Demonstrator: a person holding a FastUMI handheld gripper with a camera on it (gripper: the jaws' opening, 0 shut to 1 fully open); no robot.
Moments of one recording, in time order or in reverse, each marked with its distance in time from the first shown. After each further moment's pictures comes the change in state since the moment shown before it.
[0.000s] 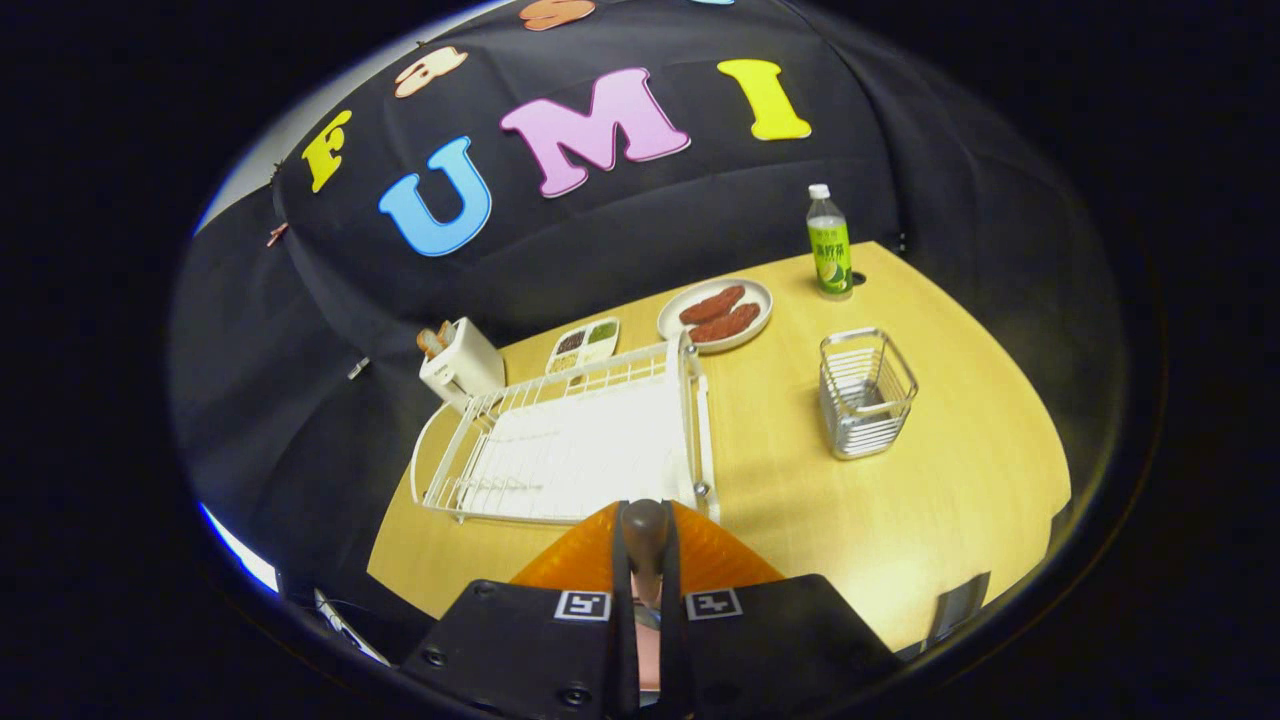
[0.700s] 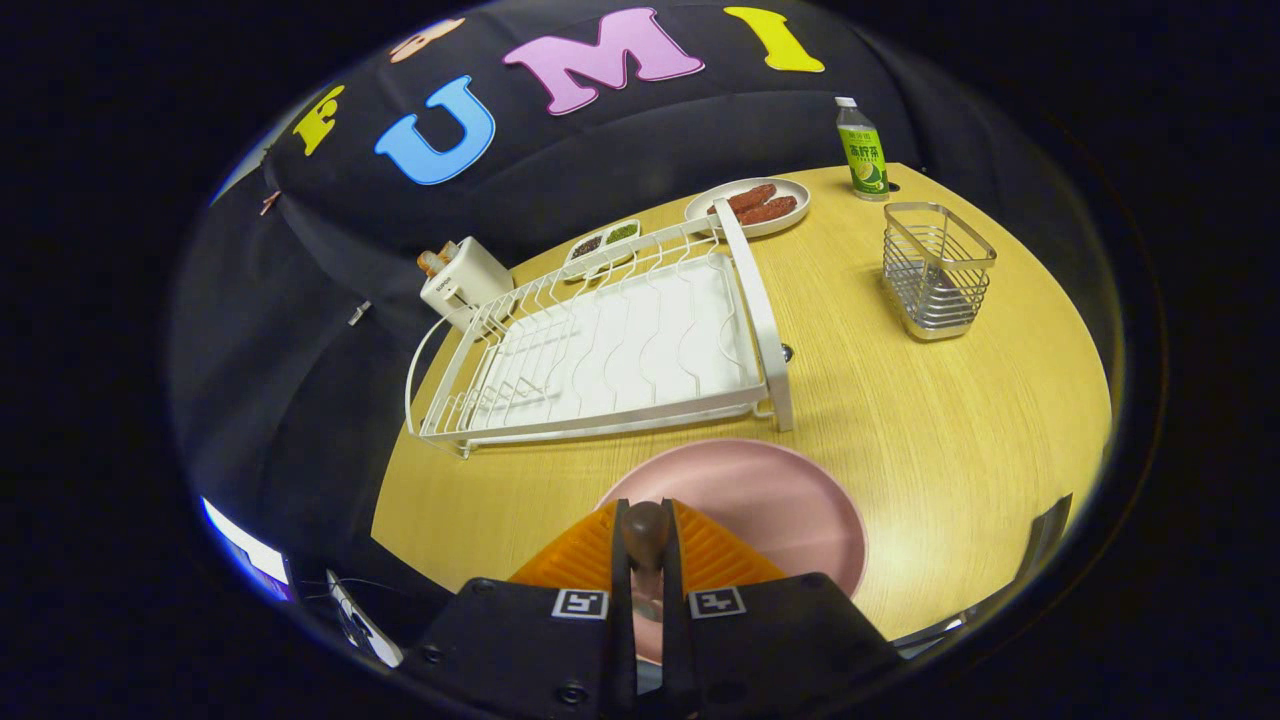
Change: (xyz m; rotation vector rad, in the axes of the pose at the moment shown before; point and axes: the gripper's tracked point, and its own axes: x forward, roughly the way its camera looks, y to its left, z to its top) arm 0.033 0.027 -0.081 0.025 0.160 0.009
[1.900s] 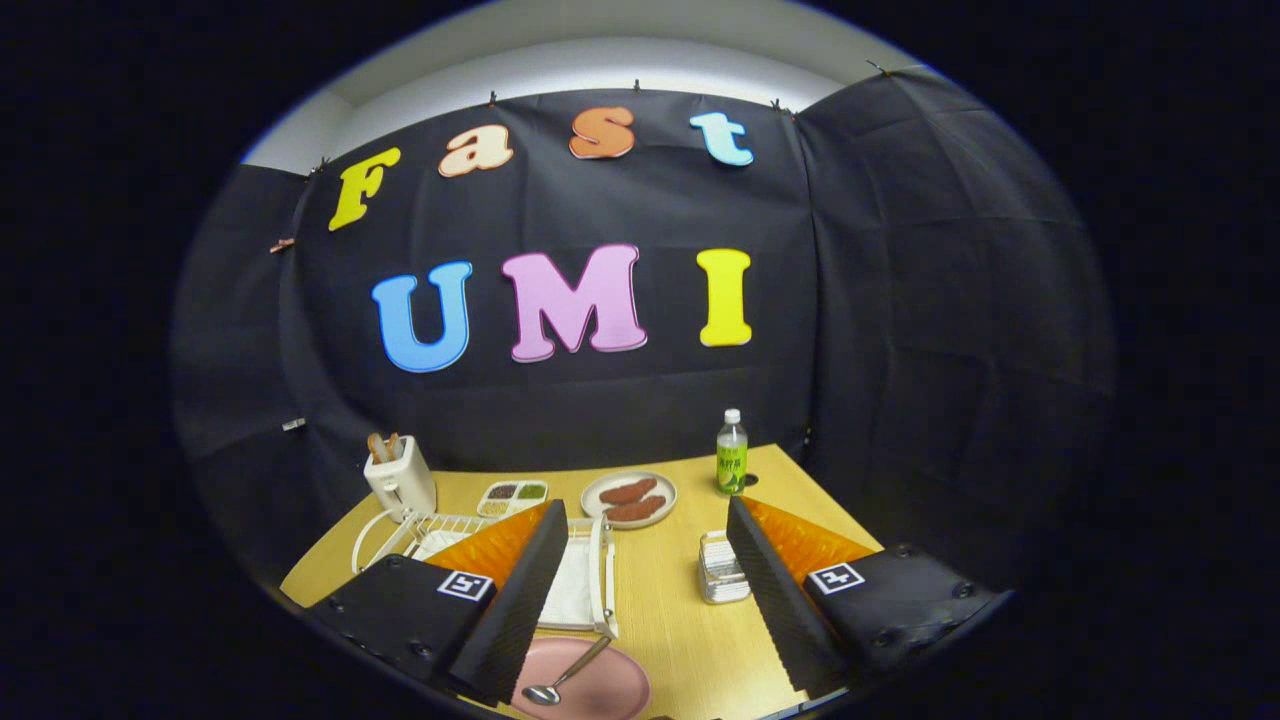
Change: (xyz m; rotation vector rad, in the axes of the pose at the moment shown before) arm -0.222 -0.015 0.215 -0.251 -0.786 -0.283
